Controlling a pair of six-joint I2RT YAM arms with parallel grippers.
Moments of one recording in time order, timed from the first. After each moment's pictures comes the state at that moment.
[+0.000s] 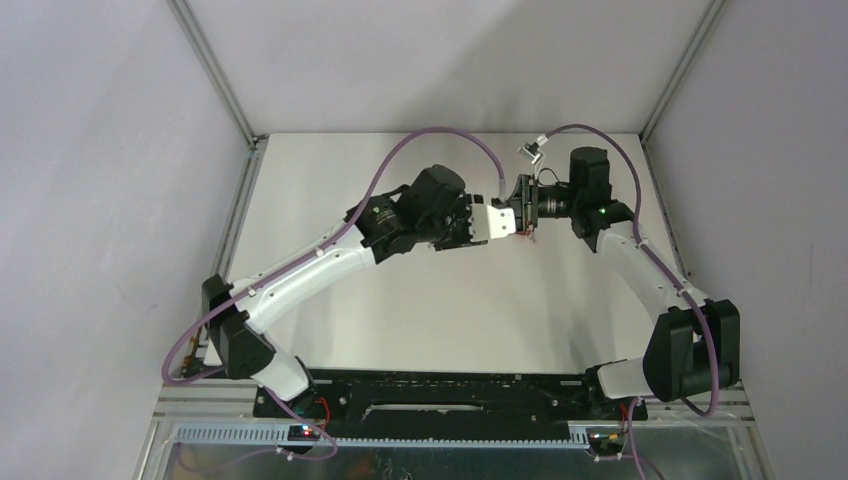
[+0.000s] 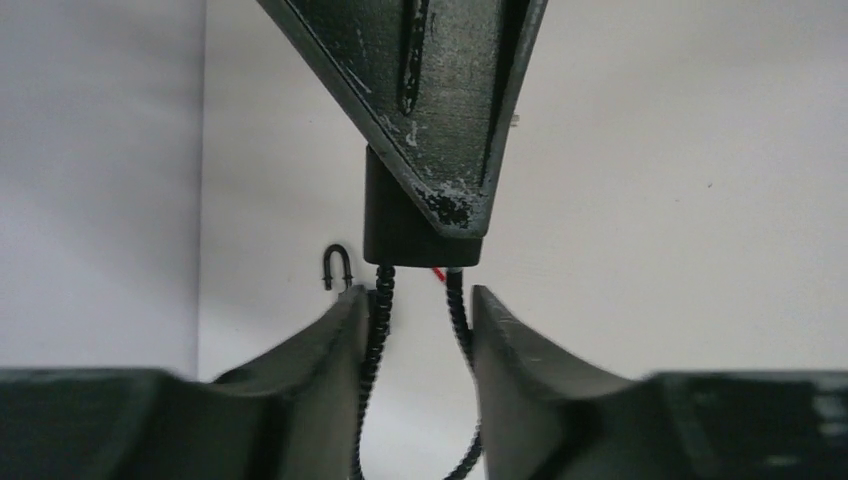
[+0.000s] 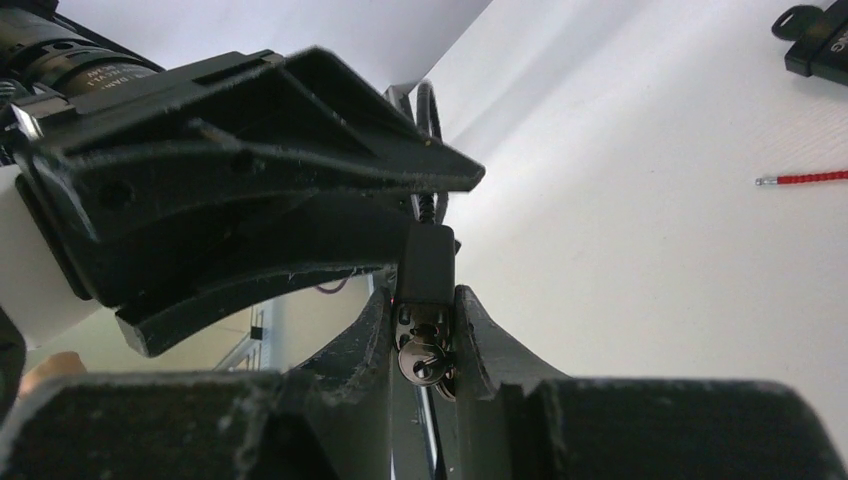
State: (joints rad) left arm -0.95 1.56 1.58 -0.70 0.02 0.69; right arm 0.22 1.39 1.06 -0.08 -1.24 0.43
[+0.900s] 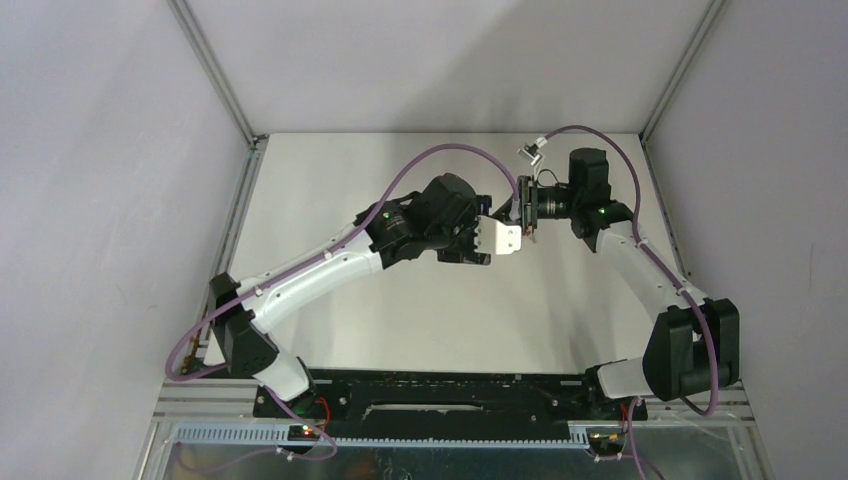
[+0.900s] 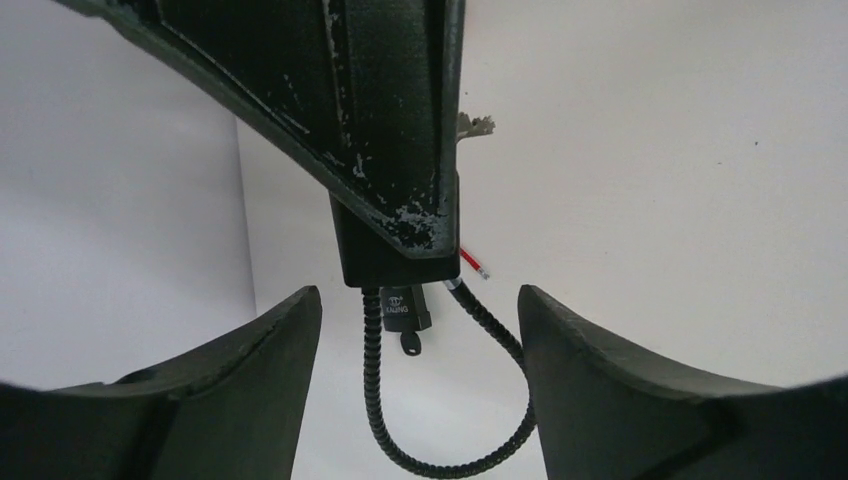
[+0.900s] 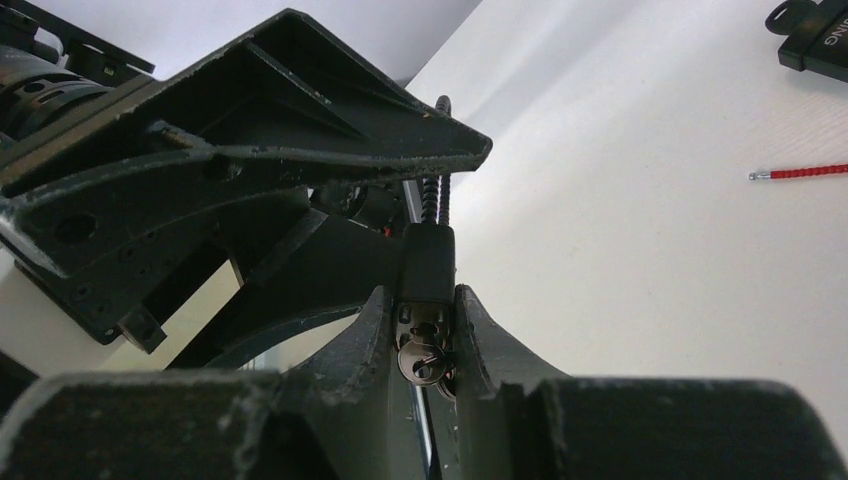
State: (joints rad) left arm -0.99 1.58 1.58 -0.71 -0.05 0.82; right arm 0.22 1.39 1.06 -0.10 -1.23 0.41
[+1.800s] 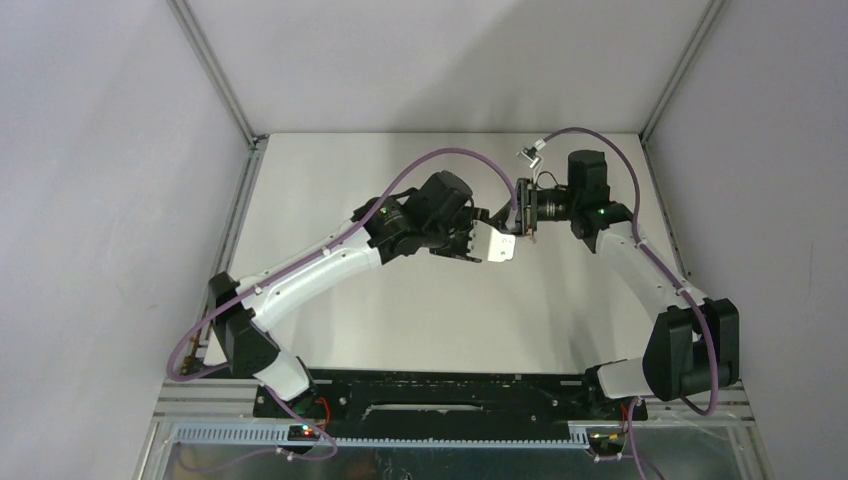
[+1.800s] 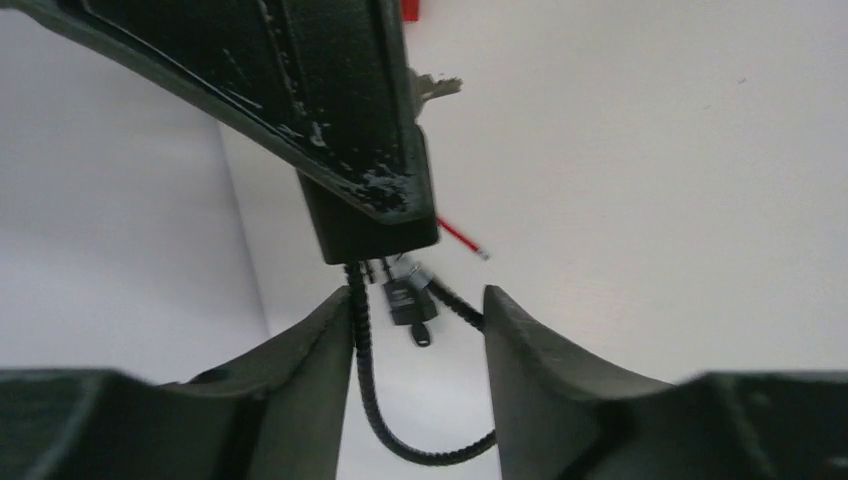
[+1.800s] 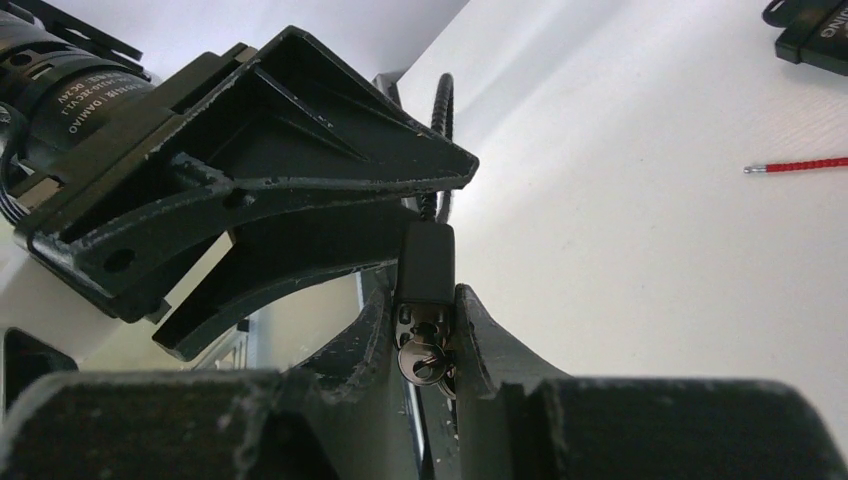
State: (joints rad) left arm -0.96 1.58 1.61 -0.79 0.00 0.94; right arm 0.22 1.39 1.05 -0.14 -1.23 0.36
